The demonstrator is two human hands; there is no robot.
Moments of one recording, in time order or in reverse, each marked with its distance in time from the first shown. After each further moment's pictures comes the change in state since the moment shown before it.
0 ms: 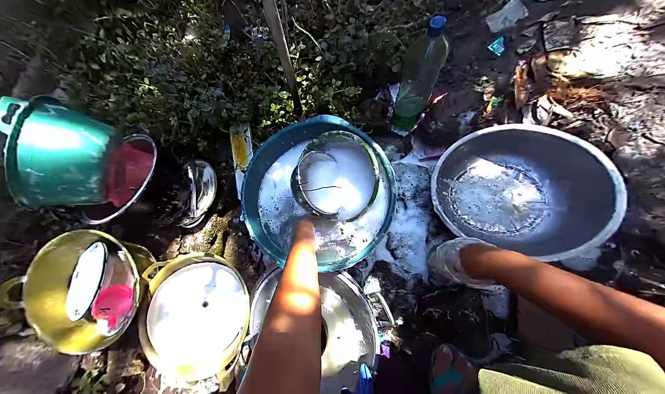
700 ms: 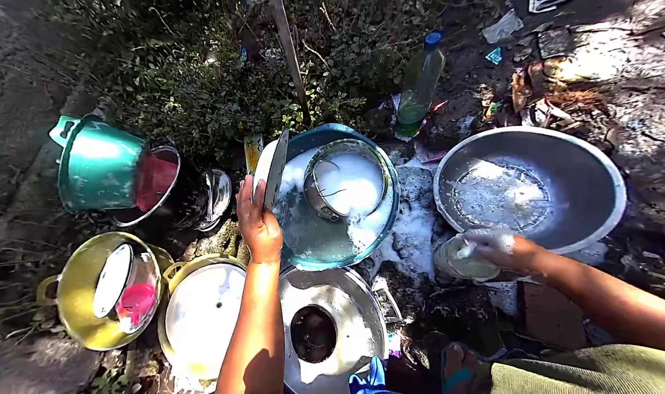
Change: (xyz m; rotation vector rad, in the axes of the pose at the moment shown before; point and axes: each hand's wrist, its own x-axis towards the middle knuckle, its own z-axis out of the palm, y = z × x) left_hand -0.053 0.000 -0.129 -0.089 0.762 1.328; right_hand -0.073 0.029 -0.001 0.704 0.561 -0.204
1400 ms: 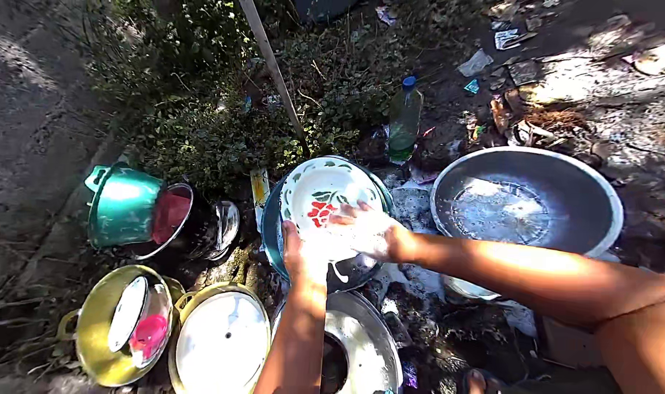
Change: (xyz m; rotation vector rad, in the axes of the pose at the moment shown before) left_hand 0.011 0.109 0.043 -1.057 0.124 -1.060; right_hand 0.107 -0.191 0.034 -0.359 0.394 -0.856
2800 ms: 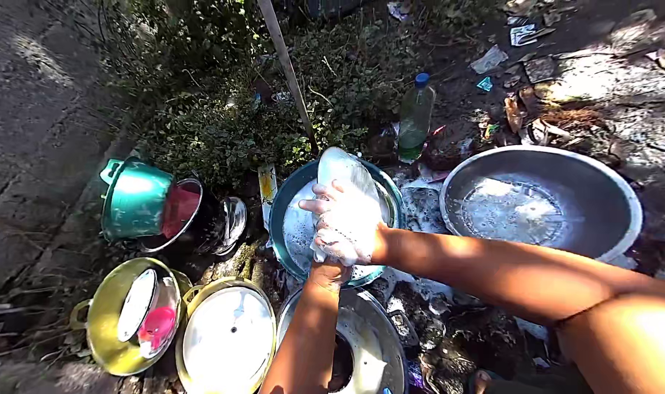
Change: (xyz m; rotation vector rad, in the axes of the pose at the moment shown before) left_hand -0.018 -0.011 -0.023 0.066 -0.404 -0.080; right_hand 0.070 -0.063 -0.030 0.005 0.328 -0.259
